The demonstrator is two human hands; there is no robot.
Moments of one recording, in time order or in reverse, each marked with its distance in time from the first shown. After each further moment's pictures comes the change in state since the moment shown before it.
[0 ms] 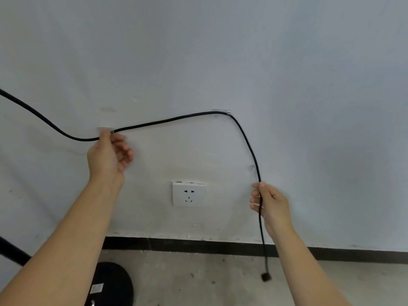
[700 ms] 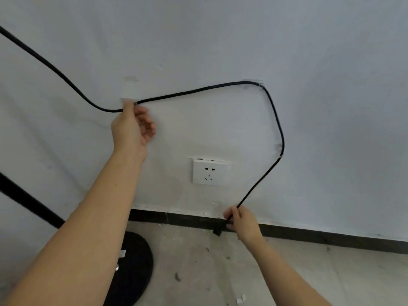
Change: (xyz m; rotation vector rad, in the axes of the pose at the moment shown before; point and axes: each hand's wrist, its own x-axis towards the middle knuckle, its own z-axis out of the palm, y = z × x) left_hand -0.005 0.005 0.000 0.037 0.003 -0.050; right_hand -0.037 0.118 0.053 -0.583 -0.257 0.205
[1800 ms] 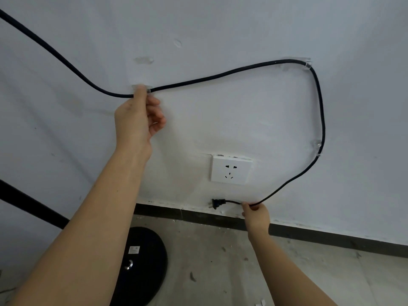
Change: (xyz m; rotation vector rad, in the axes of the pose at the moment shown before) left_hand 0.011 0.002 -0.015 0.167 -0.049 0.098; right_hand 0.054 0.020 0.045 0.227 0.338 0.191
